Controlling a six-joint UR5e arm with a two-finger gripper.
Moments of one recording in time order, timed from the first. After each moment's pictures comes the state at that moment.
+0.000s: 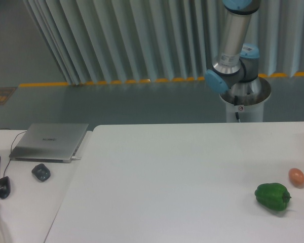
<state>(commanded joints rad) 3.04 -1.86 -1.59 -1.12 1.59 1.17</state>
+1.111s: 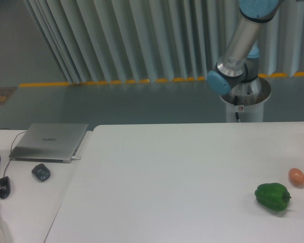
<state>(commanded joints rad) 3.05 -2.00 -1.60 -1.02 1.54 0.96</state>
